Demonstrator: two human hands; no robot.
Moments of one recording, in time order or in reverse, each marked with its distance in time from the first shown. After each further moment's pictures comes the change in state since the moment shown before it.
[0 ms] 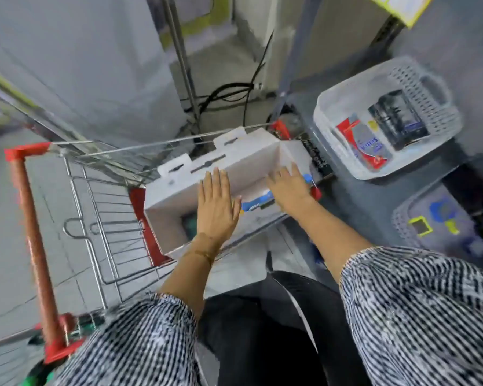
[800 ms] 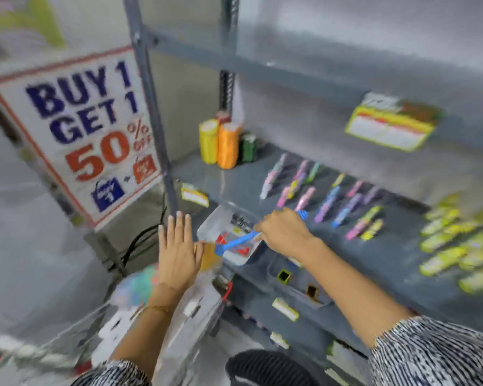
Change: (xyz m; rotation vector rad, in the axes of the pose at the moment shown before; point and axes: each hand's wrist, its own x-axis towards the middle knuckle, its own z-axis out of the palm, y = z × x) left_hand 0.002 0.194 -0.318 -0.043 0.284 0.503; right_hand -0.360 0.186 -0.238 0.130 0.257 0.426
